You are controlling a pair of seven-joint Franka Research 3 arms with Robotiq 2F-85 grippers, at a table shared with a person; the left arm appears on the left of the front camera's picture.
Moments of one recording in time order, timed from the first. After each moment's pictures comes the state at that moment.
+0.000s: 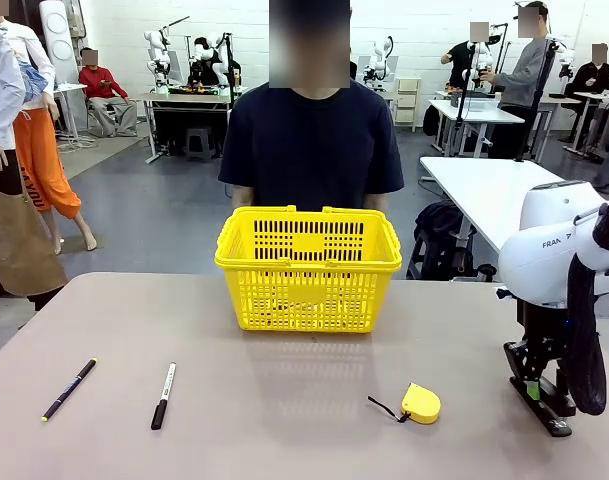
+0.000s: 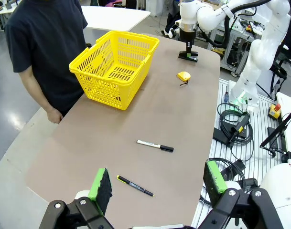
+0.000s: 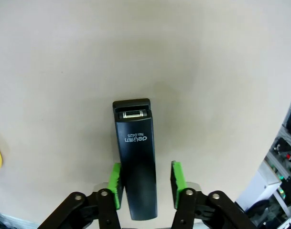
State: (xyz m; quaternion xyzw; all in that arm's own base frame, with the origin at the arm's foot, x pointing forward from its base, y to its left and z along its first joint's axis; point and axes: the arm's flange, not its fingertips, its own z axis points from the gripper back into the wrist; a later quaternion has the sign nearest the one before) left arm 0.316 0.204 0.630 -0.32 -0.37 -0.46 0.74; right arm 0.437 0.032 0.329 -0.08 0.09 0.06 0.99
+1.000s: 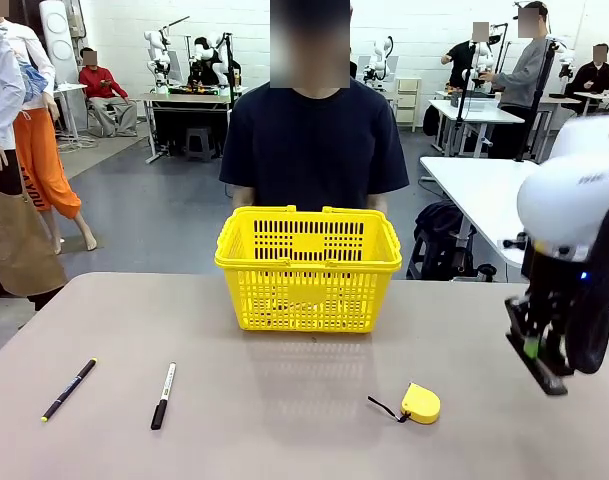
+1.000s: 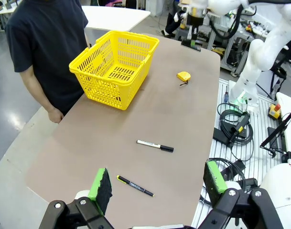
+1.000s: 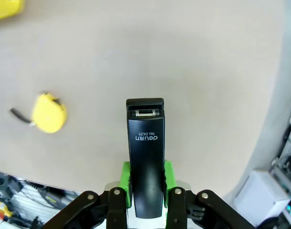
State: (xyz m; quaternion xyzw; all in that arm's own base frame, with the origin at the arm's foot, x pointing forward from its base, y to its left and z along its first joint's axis) left arm 0.317 0.204 0.630 -0.32 -0.37 -0.46 0.74; right arm 0.398 0.066 0.461 -0.03 0.01 0.07 1.00
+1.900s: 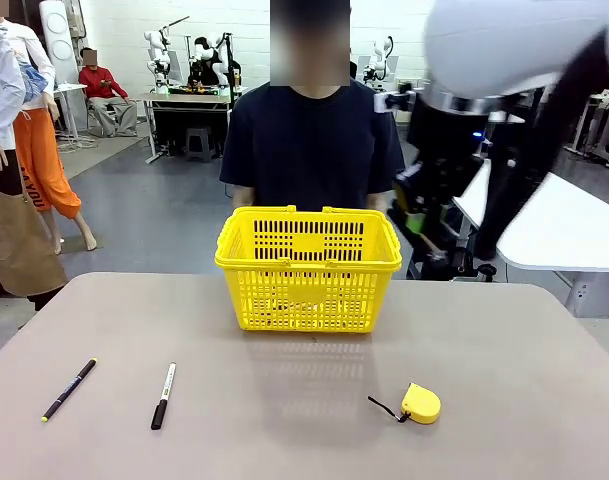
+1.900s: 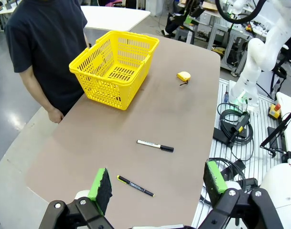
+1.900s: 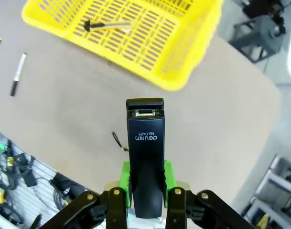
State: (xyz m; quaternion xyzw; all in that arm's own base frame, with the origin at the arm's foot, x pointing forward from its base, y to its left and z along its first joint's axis) left arm 0.317 0.204 0.631 -0.32 -0.37 -0.46 0.74; right arm 0.402 0.271 0.622 -0.03 -0.13 0.26 0.96
